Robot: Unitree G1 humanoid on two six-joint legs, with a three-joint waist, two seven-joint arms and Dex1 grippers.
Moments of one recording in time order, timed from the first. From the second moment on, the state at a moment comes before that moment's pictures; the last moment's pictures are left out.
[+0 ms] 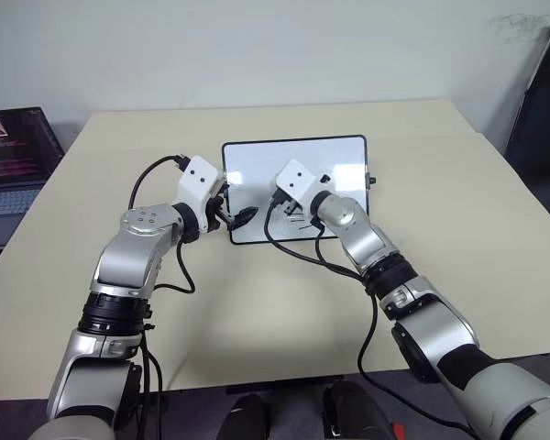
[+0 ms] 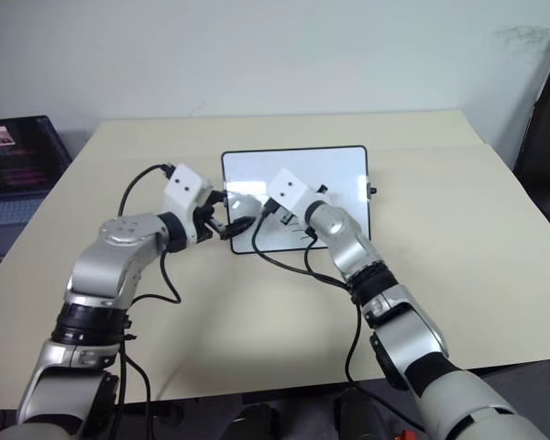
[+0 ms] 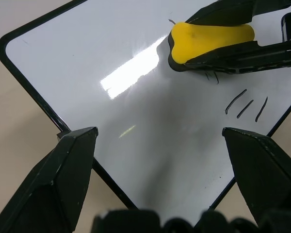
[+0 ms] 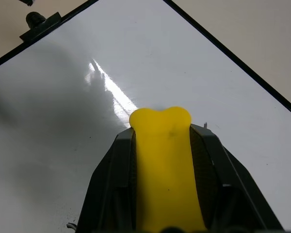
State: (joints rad) left arm -0.61 0.57 -0.03 0.05 -0.20 0.60 -0.66; right arm -0.98 -0.06 0.31 0.70 -0.29 0.12 0.29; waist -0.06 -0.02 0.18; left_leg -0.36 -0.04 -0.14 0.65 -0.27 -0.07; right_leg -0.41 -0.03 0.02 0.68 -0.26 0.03
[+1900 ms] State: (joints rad) left arm -0.59 0.55 -0.04 0.01 -0.20 0.60 -0.66; right arm -1.00 -0.03 0.26 0.72 -0.27 0.11 0.24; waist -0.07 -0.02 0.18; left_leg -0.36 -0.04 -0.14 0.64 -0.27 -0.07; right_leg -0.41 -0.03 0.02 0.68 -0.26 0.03
